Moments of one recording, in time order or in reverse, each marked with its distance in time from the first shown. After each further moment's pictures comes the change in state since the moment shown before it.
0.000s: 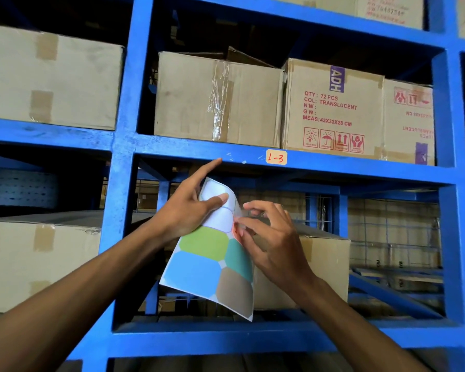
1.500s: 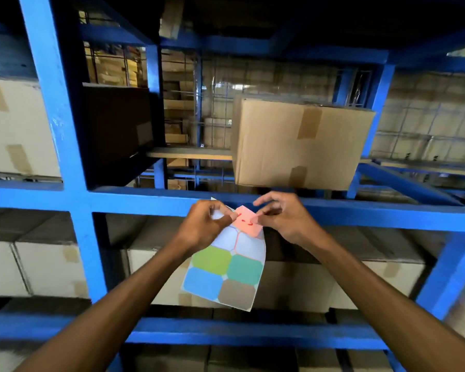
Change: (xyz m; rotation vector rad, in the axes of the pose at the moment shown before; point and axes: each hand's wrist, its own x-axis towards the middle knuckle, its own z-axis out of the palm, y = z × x) left_hand -0.161 -0.151 0.207 0.114 -0.034 -0.682; right_hand -0.220 0.108 0.037 0.726 -0.696 0.938
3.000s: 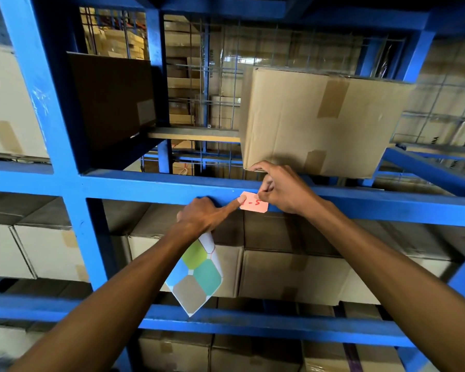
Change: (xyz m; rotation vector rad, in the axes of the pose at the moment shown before) left_hand 0.060 -0.078 0.023 0.597 -0.122 -0.269; right_hand 0.075 0.026 0.005 -0.479 -0.131 -0.167
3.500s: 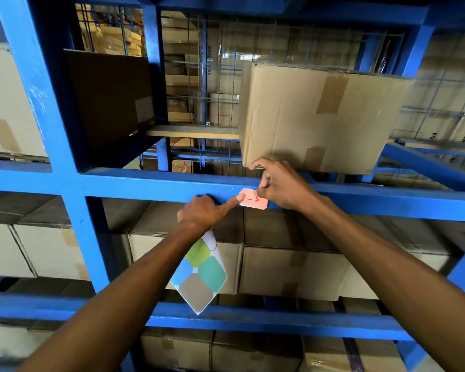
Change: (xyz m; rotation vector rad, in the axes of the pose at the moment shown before) left_hand -0.001 0.000 0.004 0.027 0.069 0.006; right_hand 0.000 -0.006 -0.001 -0.017 0.012 0.044
